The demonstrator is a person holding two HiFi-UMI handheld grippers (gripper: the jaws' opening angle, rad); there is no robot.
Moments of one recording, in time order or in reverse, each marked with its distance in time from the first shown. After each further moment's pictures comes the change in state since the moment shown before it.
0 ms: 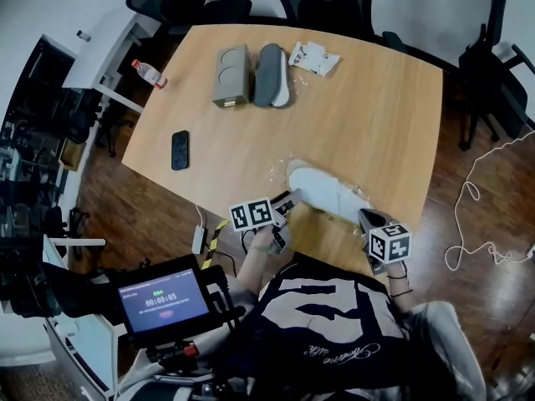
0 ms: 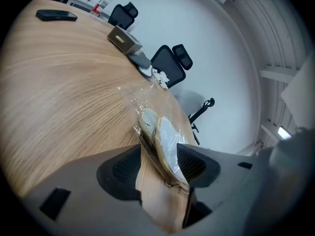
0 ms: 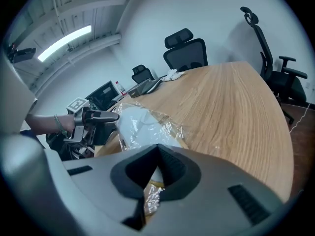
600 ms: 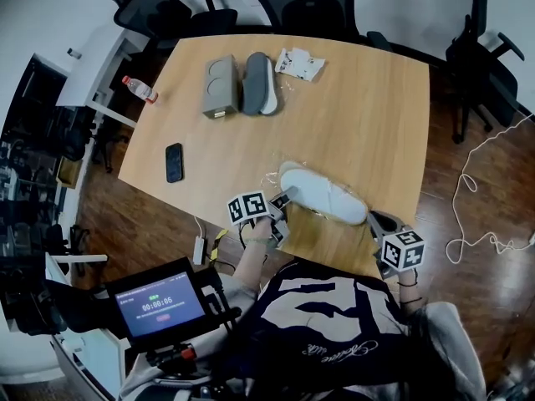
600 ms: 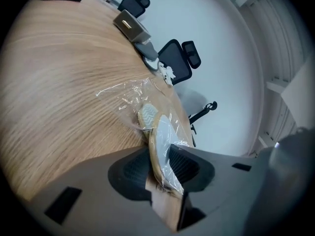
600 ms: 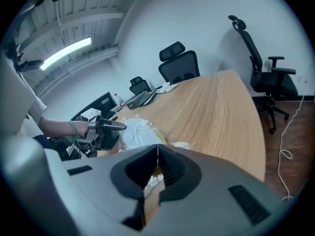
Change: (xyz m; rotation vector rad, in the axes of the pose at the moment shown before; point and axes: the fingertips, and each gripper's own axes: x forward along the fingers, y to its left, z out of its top) left arm 0.028 -0.001 0.002 -0.119 0.058 -0.031; right arm -0.052 -0.025 0.001 0.053 -0.131 -0.008
